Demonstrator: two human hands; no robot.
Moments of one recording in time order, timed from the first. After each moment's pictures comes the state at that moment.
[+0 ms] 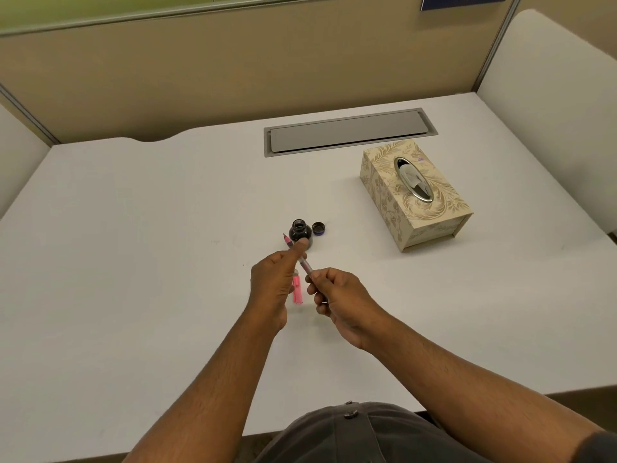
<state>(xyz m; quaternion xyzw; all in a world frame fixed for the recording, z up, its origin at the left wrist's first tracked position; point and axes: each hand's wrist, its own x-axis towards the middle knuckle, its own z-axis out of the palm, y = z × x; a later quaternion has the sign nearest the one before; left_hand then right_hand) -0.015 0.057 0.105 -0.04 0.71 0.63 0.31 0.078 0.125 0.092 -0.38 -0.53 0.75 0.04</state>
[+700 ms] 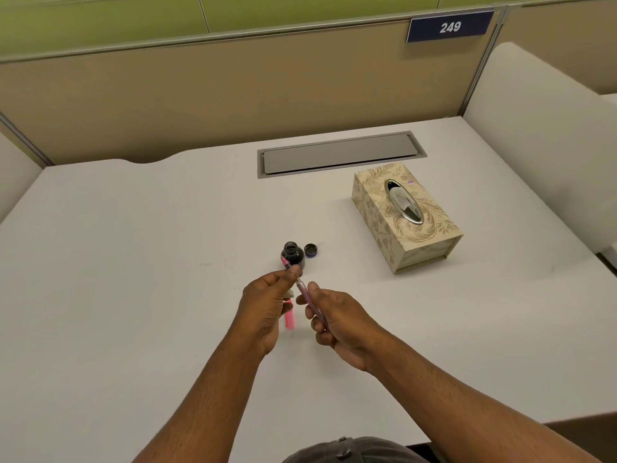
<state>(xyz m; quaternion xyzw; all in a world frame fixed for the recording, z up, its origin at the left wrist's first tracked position) -0.023 0.059 0.100 -0.01 0.68 0.64 0.35 0.084 0.141 0.099 -0.35 -0.50 0.79 0.01</state>
